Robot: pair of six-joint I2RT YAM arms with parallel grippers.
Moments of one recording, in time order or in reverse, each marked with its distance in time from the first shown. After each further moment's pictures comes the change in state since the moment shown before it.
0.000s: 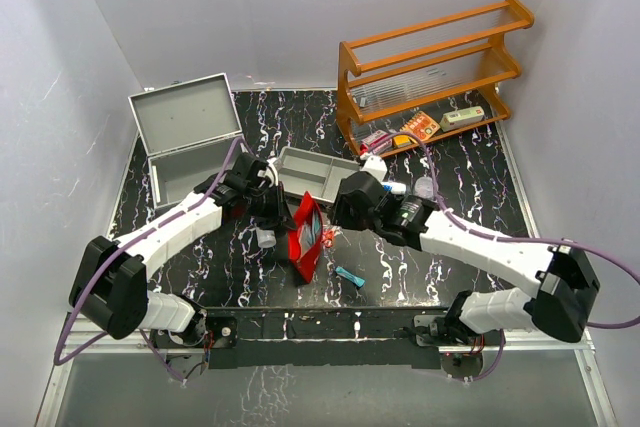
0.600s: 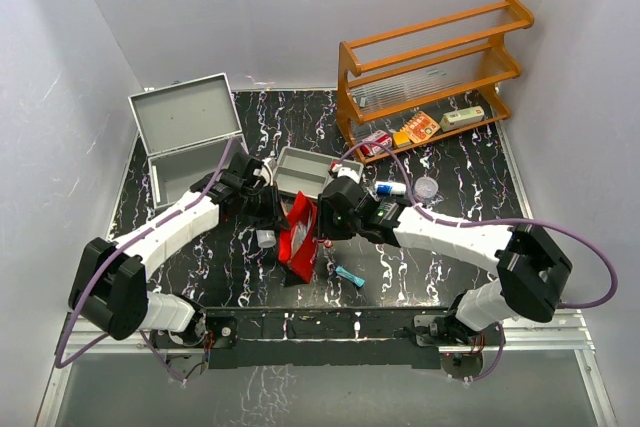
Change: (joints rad) left arm 0.033 -0.003 0.003 -0.049 -0.021 0.027; right arm 0.001 0.183 -0.013 0.086 -0.219 -0.102
